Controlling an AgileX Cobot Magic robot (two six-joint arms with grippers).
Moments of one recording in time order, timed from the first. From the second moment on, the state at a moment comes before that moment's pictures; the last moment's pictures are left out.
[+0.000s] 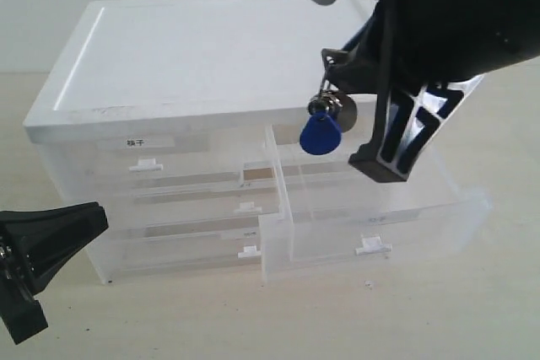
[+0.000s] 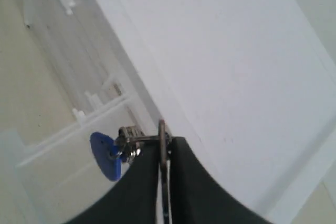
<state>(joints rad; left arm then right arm) 0.06 1.37 -0.03 0.91 -1.21 -0.49 0.90 1.15 -1.10 -0.25 0.76 -0.29</state>
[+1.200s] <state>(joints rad) 0.06 1.34 -0.03 0.93 -1.21 -0.50 0.99 1.46 -1.10 -0.16 0.49 -0.31</state>
